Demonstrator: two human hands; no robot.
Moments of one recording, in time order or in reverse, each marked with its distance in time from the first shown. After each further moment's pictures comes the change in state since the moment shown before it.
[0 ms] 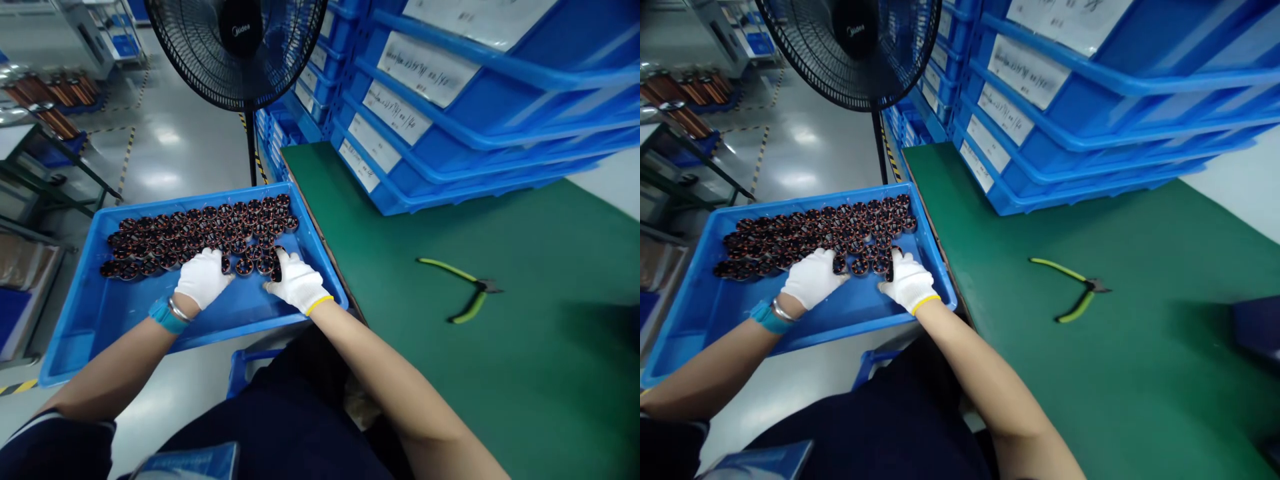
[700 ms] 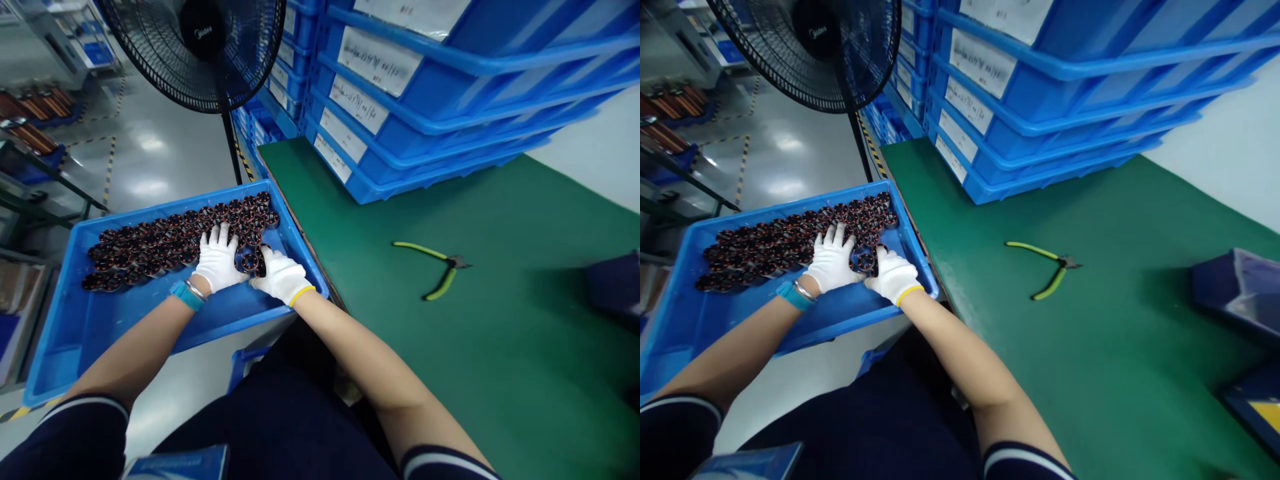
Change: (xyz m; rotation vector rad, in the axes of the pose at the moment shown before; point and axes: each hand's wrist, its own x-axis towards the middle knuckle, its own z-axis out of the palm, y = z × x) left_hand 0.041 0.043 0.015 0.065 0.074 0.234; right_hand -0.002 0.005 -0.004 0.043 0.012 -0.028
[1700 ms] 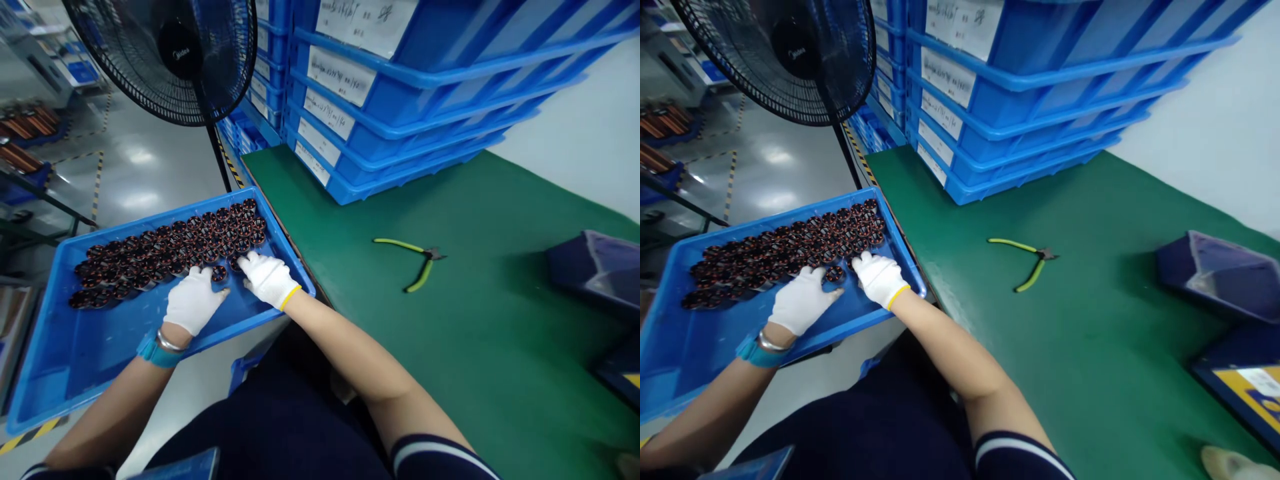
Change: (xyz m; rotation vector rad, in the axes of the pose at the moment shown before) left_hand -0.059 0.010 -0.026 -0.025 -0.060 -0.222; right_hand -0.009 0.000 -0.008 -0.232 0.124 -0.301
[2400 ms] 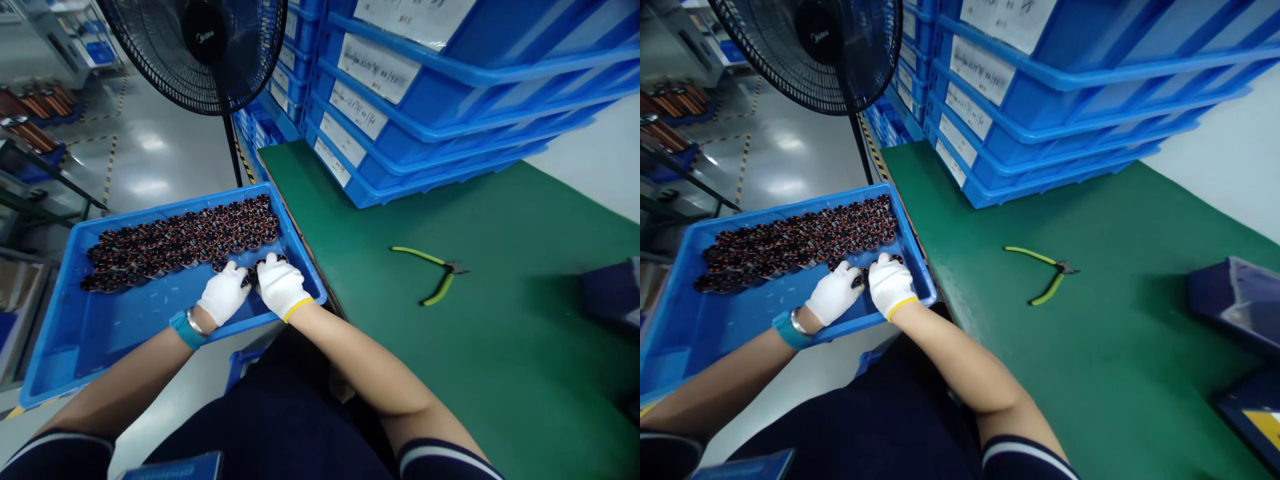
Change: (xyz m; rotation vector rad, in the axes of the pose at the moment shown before) left_hand 0.015 0.023 0.029 -0.185 -0.060 0.216; right_hand -0.010 -0.018 0.000 -0.138 -0.057 0.156
